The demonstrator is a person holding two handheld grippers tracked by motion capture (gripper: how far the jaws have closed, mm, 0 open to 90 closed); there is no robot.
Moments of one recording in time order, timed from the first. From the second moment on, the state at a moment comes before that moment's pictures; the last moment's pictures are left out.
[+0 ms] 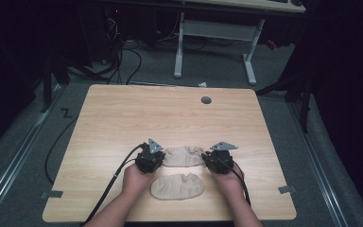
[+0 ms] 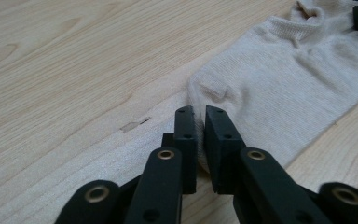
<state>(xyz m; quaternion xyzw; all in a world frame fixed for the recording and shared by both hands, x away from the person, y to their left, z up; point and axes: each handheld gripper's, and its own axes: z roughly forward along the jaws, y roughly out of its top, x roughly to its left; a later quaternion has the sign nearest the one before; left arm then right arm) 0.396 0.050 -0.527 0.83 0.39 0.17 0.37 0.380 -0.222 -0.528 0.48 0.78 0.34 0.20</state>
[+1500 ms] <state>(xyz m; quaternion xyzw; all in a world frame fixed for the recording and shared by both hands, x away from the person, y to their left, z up) 0.361 0.074 -0.498 0.81 0.36 0.17 0.43 0.340 -0.212 -0.492 0.42 0.77 0.39 0.26</state>
